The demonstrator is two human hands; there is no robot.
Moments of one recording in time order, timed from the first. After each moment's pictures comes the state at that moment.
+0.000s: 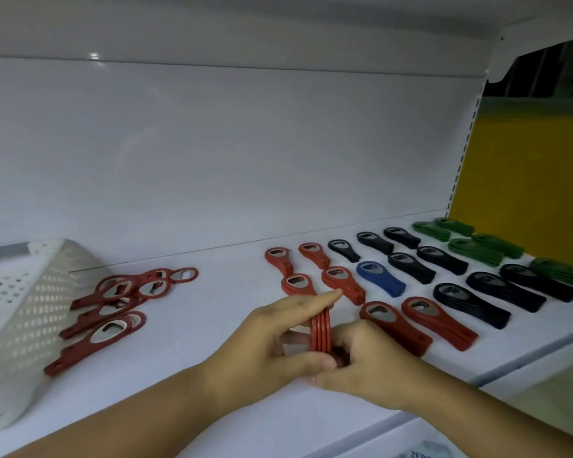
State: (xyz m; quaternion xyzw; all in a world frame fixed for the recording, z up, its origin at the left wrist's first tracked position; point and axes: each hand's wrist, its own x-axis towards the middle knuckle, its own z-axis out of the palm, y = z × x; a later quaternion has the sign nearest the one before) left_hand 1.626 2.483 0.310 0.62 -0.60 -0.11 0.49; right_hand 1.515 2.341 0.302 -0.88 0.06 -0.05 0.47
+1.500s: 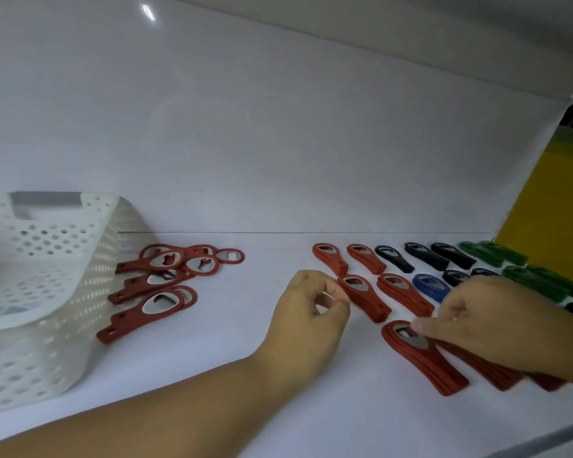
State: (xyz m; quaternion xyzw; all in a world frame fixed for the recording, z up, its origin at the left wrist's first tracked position) left_hand 1.654 2.488 0.300 0.68 -0.34 -0.10 0.65; right_hand 1.532 2.331 0.373 -0.96 0.28 0.01 0.02
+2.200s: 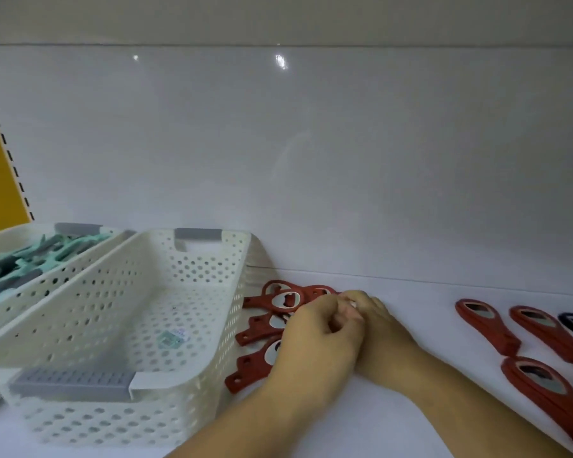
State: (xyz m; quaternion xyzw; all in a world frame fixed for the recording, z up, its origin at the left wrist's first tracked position) left_hand 1.737 2.561 0.307 0.75 -0.21 0.02 0.62; right_hand 1.754 2.437 0.291 -0.98 -0.04 -0.08 0.17
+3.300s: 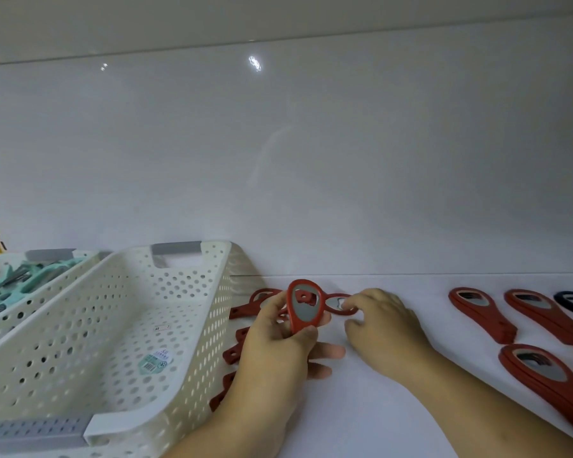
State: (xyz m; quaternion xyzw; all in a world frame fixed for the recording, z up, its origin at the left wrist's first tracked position) left_hand 1.739 2.572 0.318 0.63 -0.05 -0.08 0.77; right_hand 1.759 2.421 0.289 -0.97 0.09 -0.13 0.21
